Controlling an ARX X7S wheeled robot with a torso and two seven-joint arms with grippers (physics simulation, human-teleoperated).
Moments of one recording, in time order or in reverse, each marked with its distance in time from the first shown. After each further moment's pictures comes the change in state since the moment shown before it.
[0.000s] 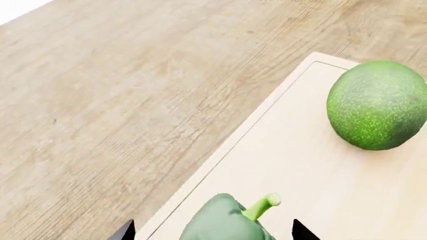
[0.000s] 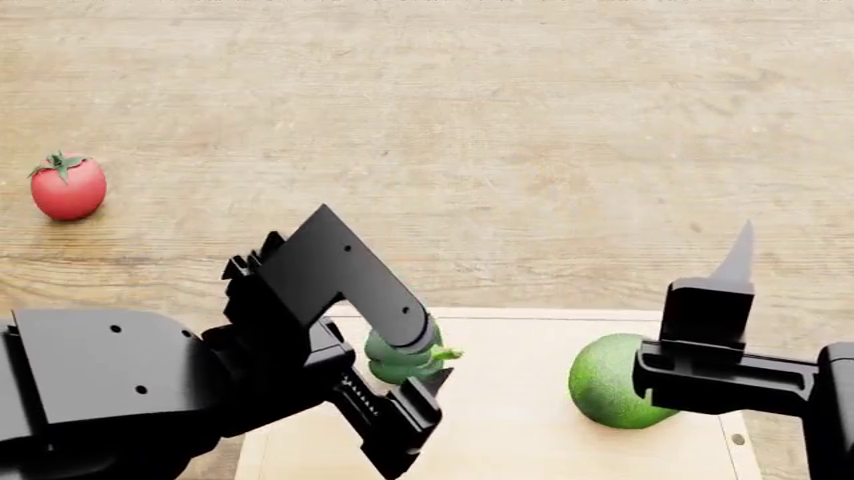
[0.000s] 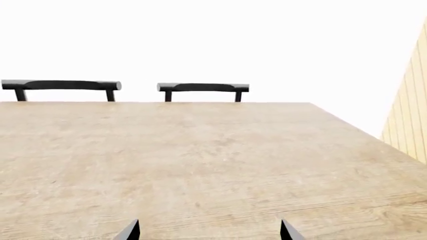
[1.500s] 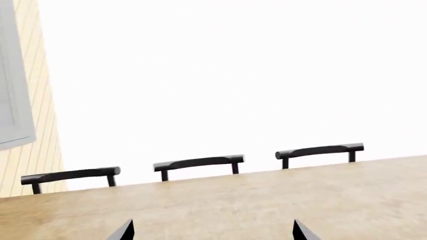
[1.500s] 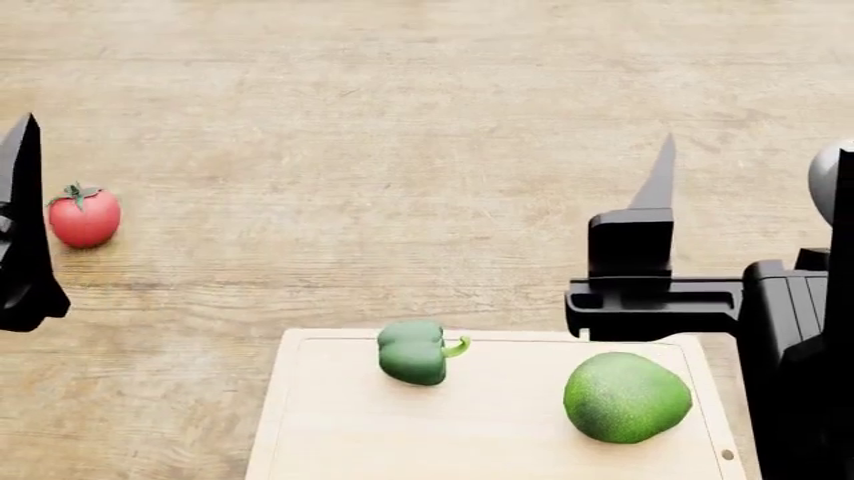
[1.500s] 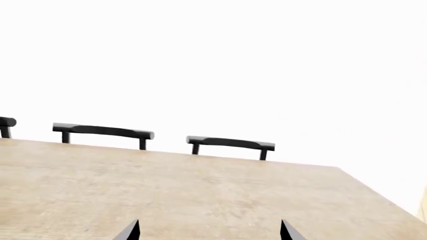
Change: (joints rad) left arm 0.227 -0.404 -0.763 0.771 -0.594 0.037 -0.900; right arm 0.169 -0.151 -0.025 0.059 -0.104 0.155 -0.112
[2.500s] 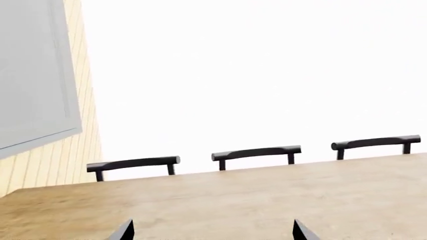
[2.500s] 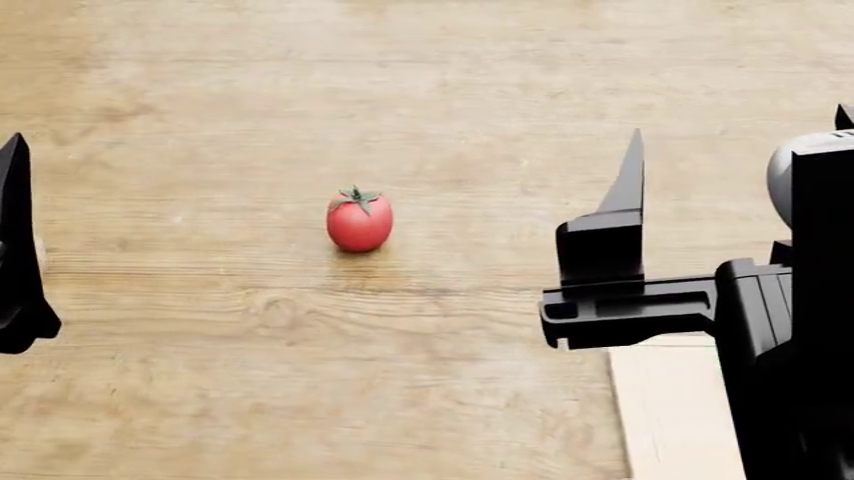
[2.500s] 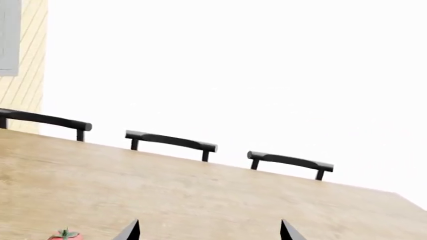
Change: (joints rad) left arm 0.027 -0.030 -0.003 0.031 -0.047 0.024 -0.056; right arm 0.063 -0.017 -0.012 -0.019 0.008 0.068 -0.026
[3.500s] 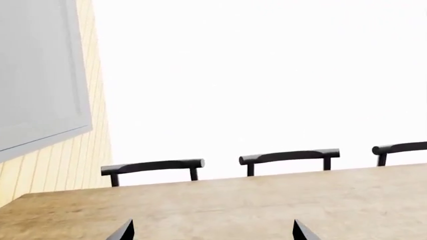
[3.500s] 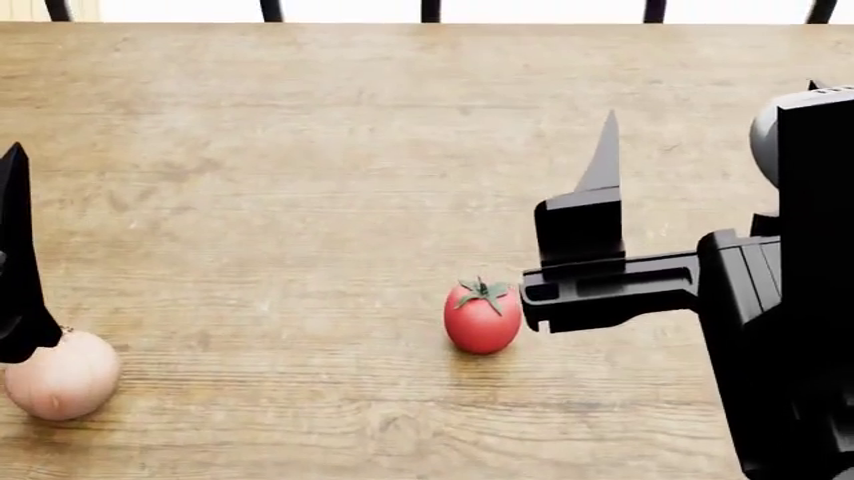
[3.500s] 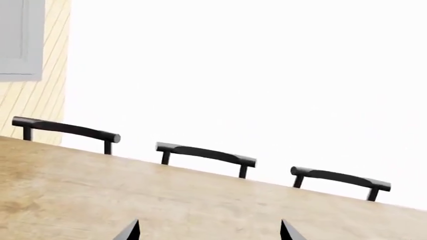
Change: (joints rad) left arm 0.018 -0.007 0.010 0.016 -0.005 0.025 -0.027; right arm 0.071 -0.035 -0.002 0.037 0.056 0.040 -0.028
